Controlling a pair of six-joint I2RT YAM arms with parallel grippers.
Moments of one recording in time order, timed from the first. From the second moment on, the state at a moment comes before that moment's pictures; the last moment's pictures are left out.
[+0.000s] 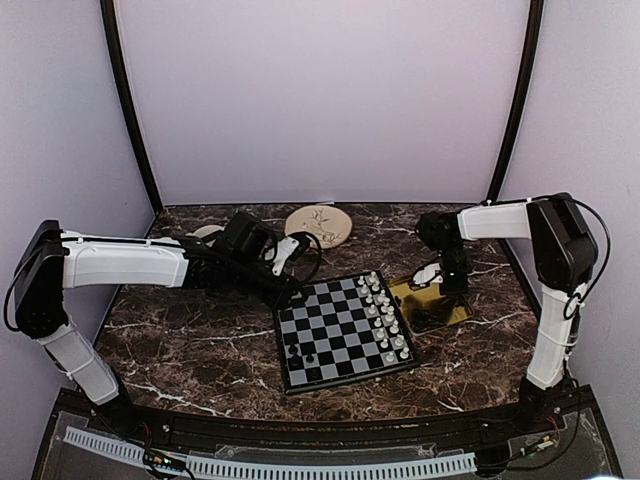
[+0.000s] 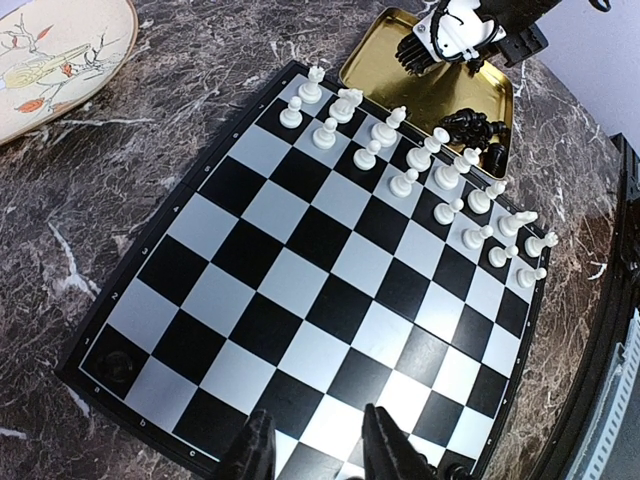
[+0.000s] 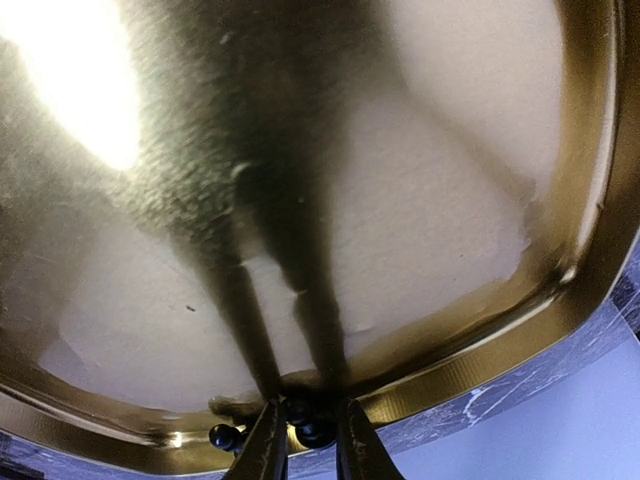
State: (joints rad) left arm -0.82 1.62 1.06 -0.24 0.19 -0.16; right arm 0.40 1.96 1.32 -0.94 0.38 -0.96
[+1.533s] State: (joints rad) left arm -0.82 1.48 1.04 -0.24 0.00 -0.23; right arm 0.70 1.82 1.28 -0.44 -0.62 -0.37
